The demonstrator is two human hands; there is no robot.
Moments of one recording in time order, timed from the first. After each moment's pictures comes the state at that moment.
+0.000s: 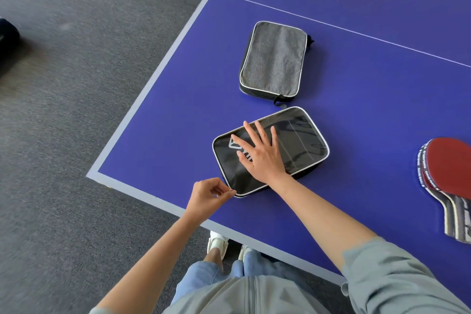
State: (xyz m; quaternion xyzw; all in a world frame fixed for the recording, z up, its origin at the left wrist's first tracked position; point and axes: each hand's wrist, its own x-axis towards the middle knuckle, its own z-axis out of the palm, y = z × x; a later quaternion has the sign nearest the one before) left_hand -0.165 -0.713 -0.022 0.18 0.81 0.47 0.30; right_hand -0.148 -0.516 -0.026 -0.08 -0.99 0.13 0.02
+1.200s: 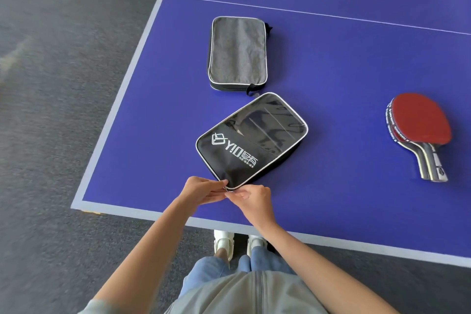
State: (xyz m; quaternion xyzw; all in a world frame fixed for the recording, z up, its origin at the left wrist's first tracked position) left_hand -0.196 -0.695 -0.008 -0.09 0.69 0.44 0.57; right_hand -0.057 -0.609 -0.011 -0.39 -0.77 0.50 0.06
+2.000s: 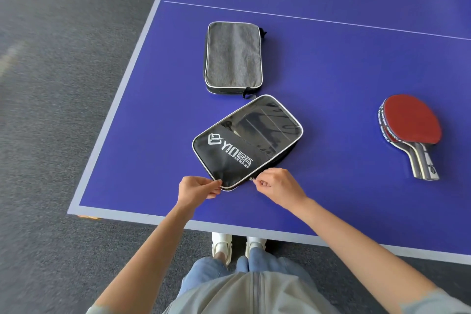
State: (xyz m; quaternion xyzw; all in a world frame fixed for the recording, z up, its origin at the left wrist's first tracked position) left_hand -0.190 -0.700 -0.009 0.01 0.78 0.44 0.44; right_hand -0.042 -0.532 0.005 -0.19 -0.94 0.27 0.03
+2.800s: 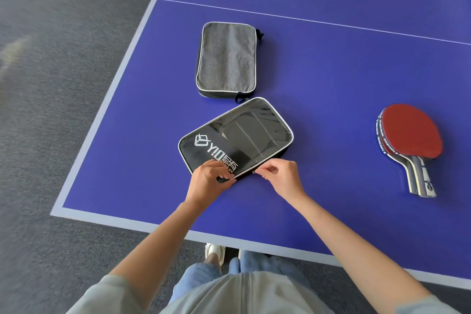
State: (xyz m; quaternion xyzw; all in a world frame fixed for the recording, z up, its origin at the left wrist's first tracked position) left_hand -0.174 -0.639 -0.005 0.43 0.82 0.33 0.16; right_hand -0.040 -0.475 -0.009 -0.34 -0.81 0.47 0.09
